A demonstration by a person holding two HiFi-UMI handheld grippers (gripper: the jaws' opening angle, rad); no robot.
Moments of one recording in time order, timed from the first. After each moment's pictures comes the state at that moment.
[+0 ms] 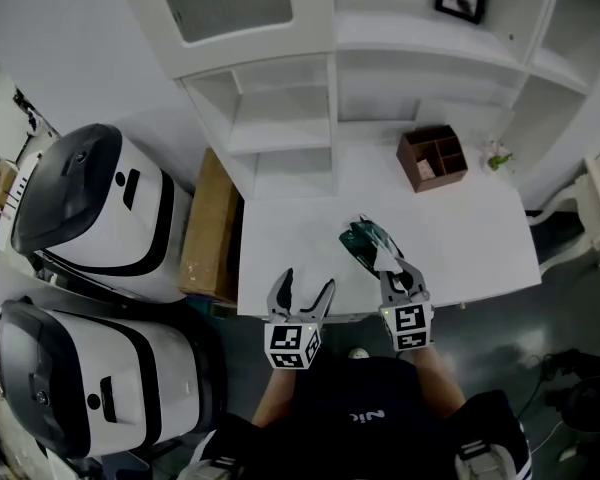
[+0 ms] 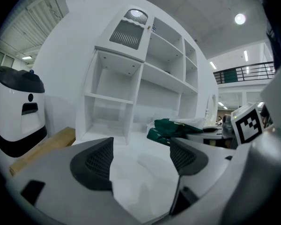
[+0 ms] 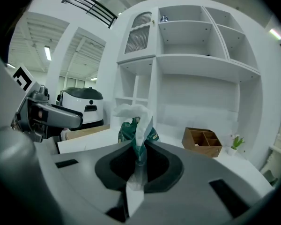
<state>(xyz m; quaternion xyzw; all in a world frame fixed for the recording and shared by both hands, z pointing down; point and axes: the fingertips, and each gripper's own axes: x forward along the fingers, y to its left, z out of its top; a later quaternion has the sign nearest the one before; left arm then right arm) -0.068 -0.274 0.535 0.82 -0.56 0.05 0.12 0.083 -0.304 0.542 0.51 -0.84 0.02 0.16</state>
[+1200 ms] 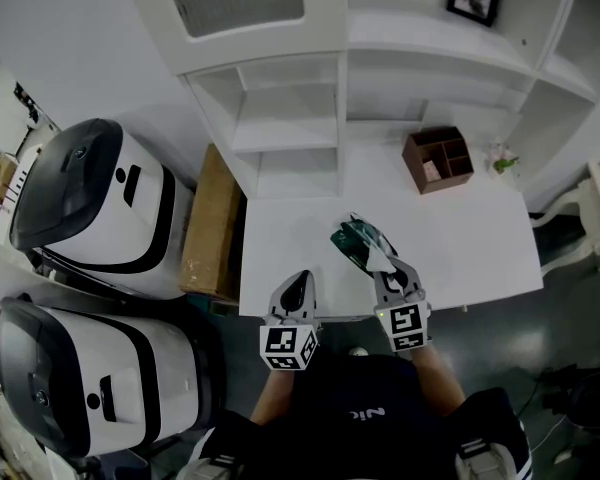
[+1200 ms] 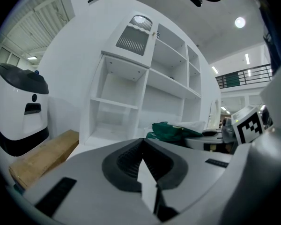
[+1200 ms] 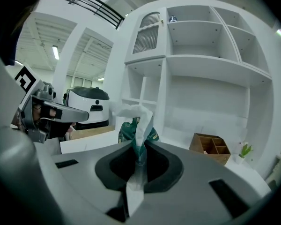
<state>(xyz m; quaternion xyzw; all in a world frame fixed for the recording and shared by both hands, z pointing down) -0.089 -0.282 0.526 0.81 -0.57 0.02 0.11 0.054 -0.313 0.537 0.48 -0.86 0.00 0.17</state>
